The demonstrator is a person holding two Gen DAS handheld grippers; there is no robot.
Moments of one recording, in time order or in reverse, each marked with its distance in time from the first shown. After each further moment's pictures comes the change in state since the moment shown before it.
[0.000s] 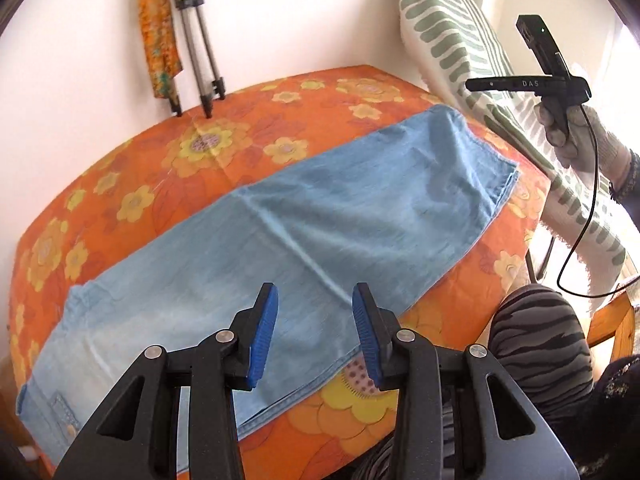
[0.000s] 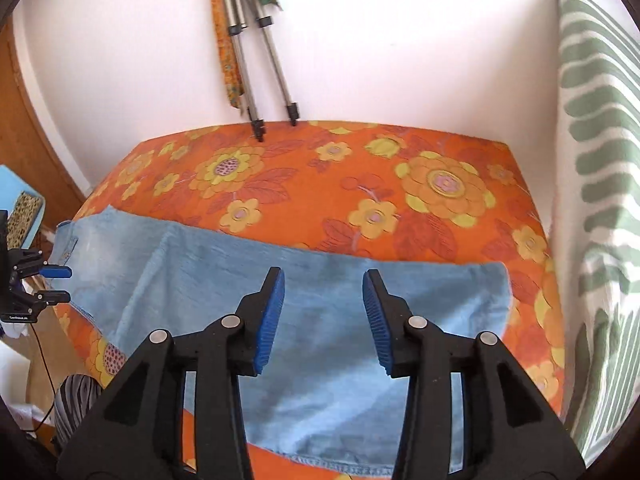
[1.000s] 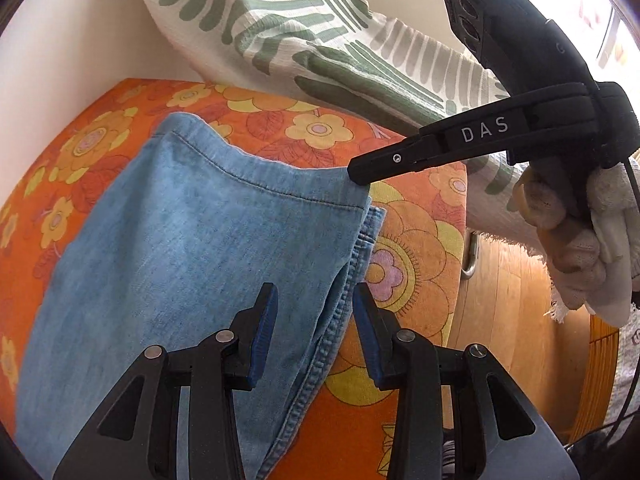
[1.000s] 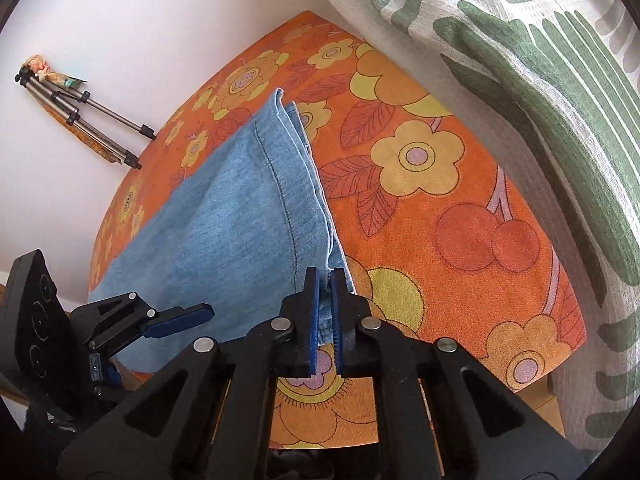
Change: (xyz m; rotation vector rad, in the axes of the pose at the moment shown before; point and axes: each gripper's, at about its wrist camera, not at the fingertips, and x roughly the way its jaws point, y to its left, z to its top) left arm 0.193 -0.266 0.136 0.358 0.120 -0.321; right arm -0.012 -0.164 -0.150 0.631 0.105 0.024
